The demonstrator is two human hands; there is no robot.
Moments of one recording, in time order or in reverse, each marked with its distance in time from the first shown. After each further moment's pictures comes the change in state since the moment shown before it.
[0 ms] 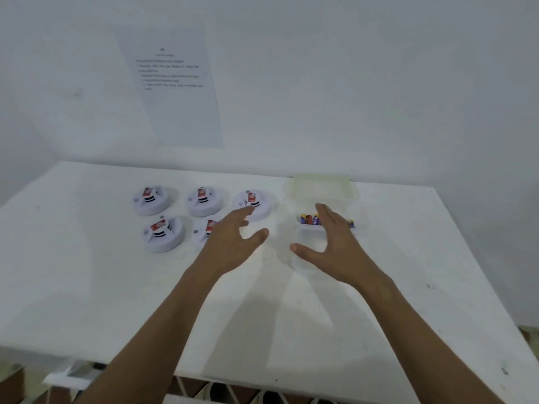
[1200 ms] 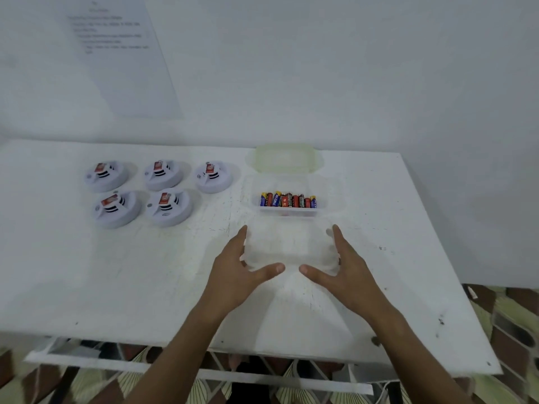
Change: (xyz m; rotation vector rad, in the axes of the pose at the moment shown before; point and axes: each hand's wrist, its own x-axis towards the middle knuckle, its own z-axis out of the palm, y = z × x) left_hand -0.086 0.029 0.114 -0.173 -0.093 -0.140; right_hand -0.101 0.096 -0.020 0.276 -0.011 0.251
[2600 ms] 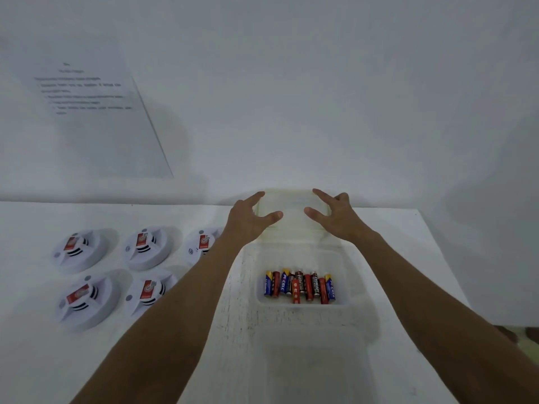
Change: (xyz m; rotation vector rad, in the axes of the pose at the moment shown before) left_hand 0.289 0.059 -0.031 0.174 -0.006 0.048; right_hand 0.291 -0.051 -0.058 -0.234 0.033 -0.025
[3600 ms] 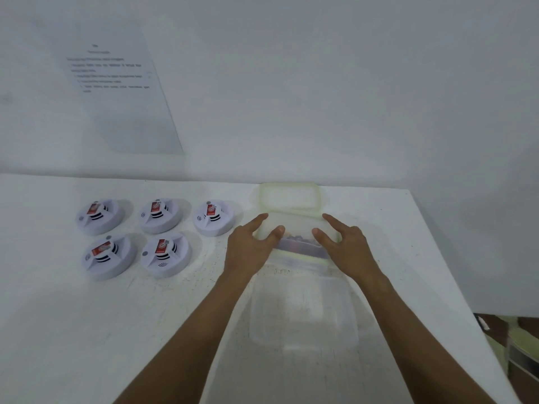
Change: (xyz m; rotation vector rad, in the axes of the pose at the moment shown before) left_hand -0.140 -0.010 0.031 -0.159 0.169 -0.054; right_hand -0.143 0.012 0.034 0.129 0.166 0.070
